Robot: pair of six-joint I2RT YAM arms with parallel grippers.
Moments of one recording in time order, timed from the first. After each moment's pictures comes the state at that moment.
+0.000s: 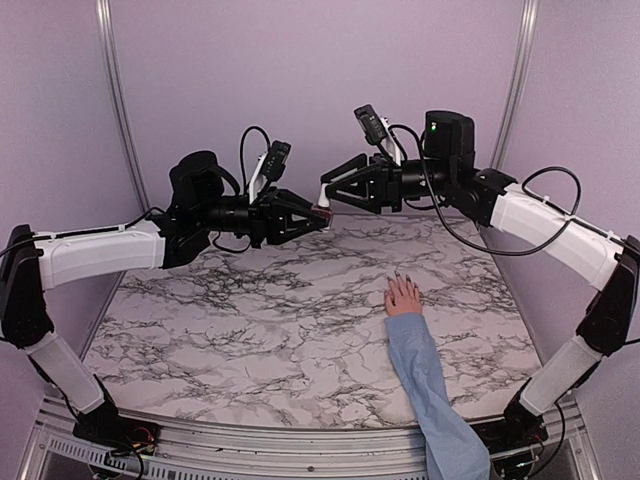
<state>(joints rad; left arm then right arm) -0.74 1.61 1.23 0.52 0.99 -0.33 0.65 1.56 1.53 -0.08 -1.03 0.11</state>
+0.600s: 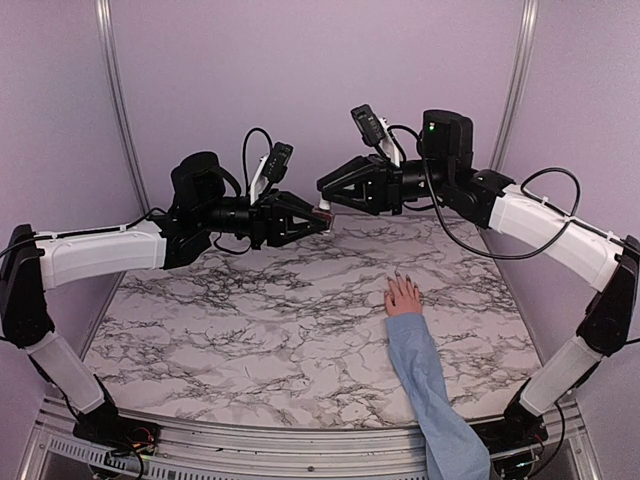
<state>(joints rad) -0.74 1.62 1.23 0.52 1.01 -0.35 0.68 1.56 1.53 -0.05 -1.09 0.13</state>
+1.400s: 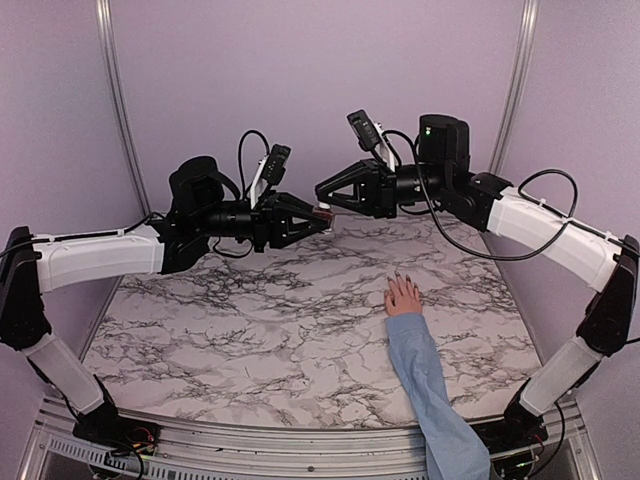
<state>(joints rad) -0.75 1.60 1.19 0.54 0.92 -0.33 0.69 1.56 1.51 -0.06 -1.03 0.13</state>
